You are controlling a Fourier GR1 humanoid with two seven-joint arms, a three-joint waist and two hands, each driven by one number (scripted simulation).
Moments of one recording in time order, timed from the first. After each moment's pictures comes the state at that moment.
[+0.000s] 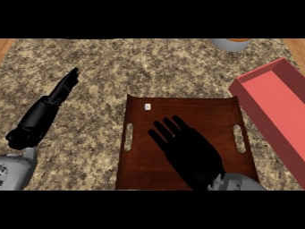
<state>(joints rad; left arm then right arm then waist) -0.21 0.38 -0.12 -1.53 0.00 -0.09 -0.08 -0.40 -0.26 0.73 -1.82 0.93 0.65 0.43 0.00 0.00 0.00</state>
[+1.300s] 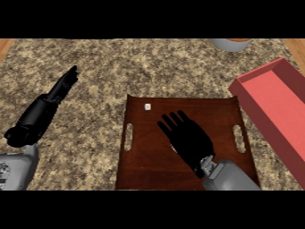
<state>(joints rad) -0.22 0.29 -0.02 -1.54 -0.10 -0.19 -0.08 -0.34 -0.16 0.62 -1.50 1.23 0.51 0.19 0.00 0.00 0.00</state>
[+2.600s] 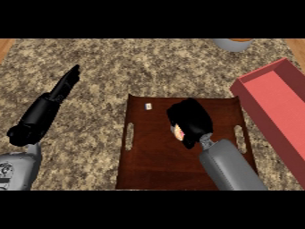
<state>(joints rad) -0.22 0.24 0.02 -1.56 -0.14 -0.22 -0.05 -0.43 -0.04 0.38 -1.24 1.28 0.16 0.05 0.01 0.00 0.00</state>
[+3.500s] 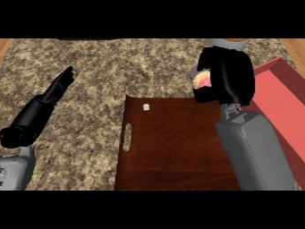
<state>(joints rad) -0.20 0.25 0.05 -1.57 -0.13 -0.25 -0.06 -0.61 -0.02 0.12 -1.52 1.28 0.09 0.48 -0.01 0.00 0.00</state>
